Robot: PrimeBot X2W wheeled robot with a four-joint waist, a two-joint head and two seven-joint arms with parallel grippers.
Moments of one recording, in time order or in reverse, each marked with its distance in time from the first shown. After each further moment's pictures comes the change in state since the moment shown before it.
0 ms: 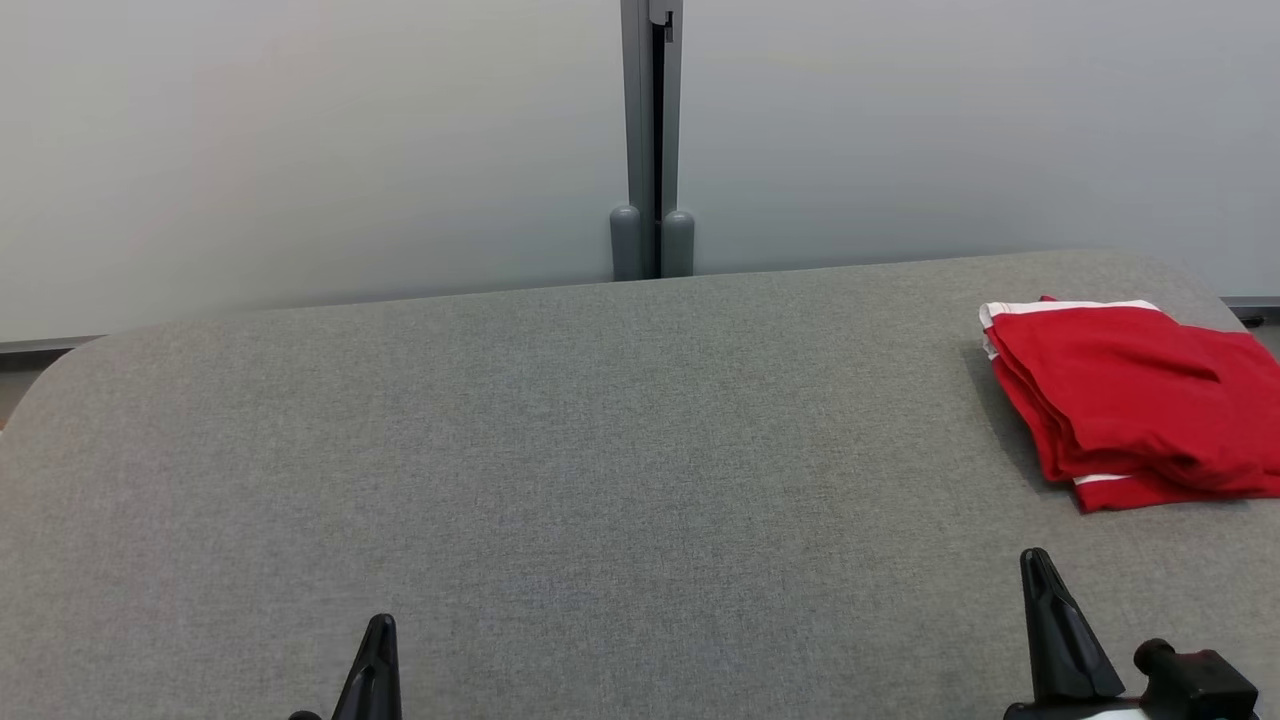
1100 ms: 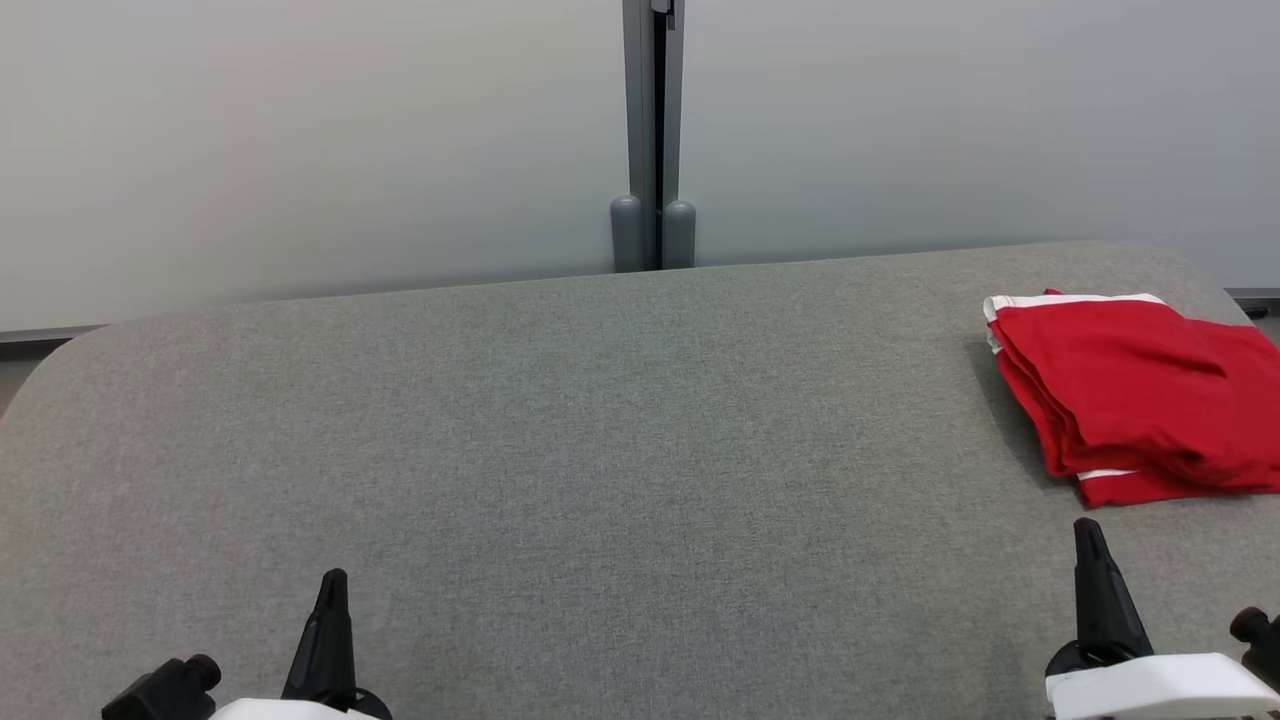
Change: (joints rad) left arm -0.121 0.030 0.058 0.077 -0.604 -0.091 0.116; right arm -0.071 -0.017 -0.039 0.024 0.614 0.000 0.124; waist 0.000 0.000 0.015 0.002
